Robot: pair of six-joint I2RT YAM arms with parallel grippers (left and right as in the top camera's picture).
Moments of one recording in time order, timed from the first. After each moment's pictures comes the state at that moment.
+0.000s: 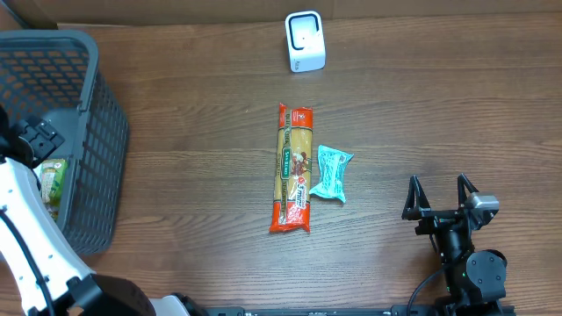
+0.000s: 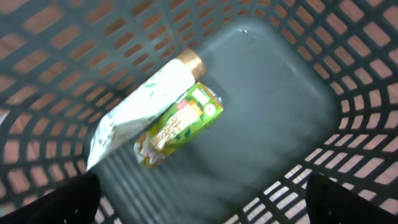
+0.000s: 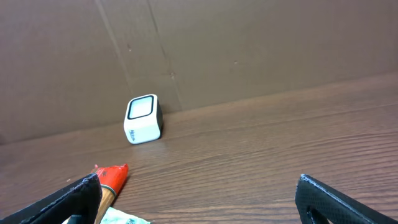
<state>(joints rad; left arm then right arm) 0.67 1.55 1.57 -0.99 -0.17 -0.18 0.18 0.01 0.02 -0.02 0.09 0.25</state>
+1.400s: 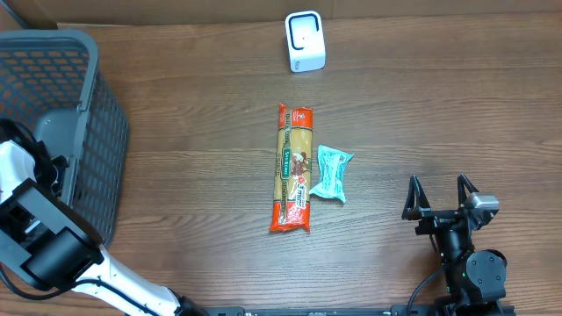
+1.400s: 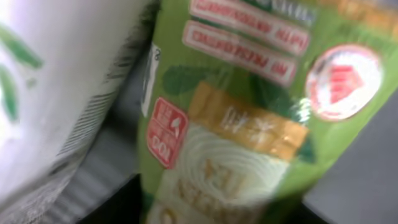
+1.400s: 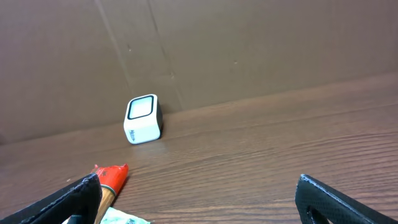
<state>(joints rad) 0.77 2.08 1.56 -0.91 -0.14 0.12 0.18 0.01 0.02 -0.02 0.09 0.25</state>
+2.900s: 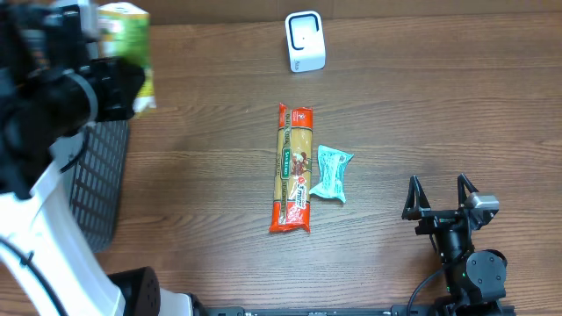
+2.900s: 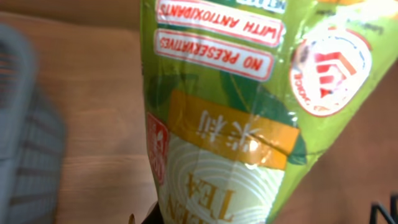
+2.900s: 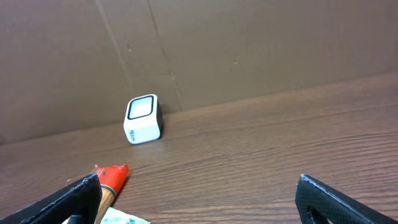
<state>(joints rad) 0.16 1.65 2.52 -1.69 0.36 -0.02 0.18 0.01 0.02 -0.02 0.08 0.25</state>
